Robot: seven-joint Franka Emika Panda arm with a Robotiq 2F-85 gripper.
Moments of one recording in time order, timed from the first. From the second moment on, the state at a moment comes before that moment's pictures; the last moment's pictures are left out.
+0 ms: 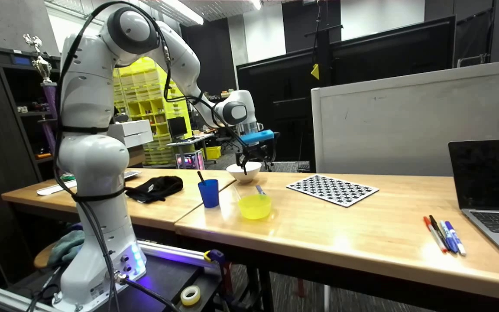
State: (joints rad) arm -0.25 0.22 -0.21 -2.19 -0.02 2.48 -1.04
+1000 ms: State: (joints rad) arm -0.33 0.43 -0.11 -2.04 0.10 2.36 -1.16
